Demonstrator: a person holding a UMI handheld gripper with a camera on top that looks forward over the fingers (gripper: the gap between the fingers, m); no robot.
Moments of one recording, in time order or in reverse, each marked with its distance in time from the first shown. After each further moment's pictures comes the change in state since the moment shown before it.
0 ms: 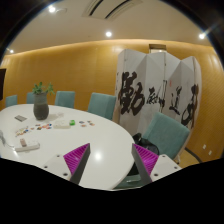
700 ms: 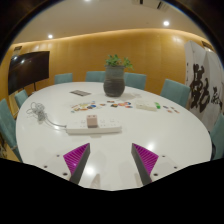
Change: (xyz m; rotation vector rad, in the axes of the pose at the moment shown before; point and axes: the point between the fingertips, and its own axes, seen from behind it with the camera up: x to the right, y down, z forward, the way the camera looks) arm -0.393 0.120 -0.006 -0.135 -0.626 -0.171
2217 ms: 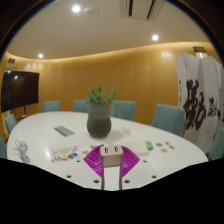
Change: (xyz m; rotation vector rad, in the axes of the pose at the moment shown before) arm 0.079 -0.192 0.101 0.284 0.096 0.050
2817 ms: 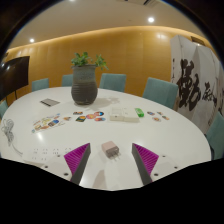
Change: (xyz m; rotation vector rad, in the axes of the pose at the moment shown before) arm 0.055 0.132 0.011 -0.263 0.102 0.002
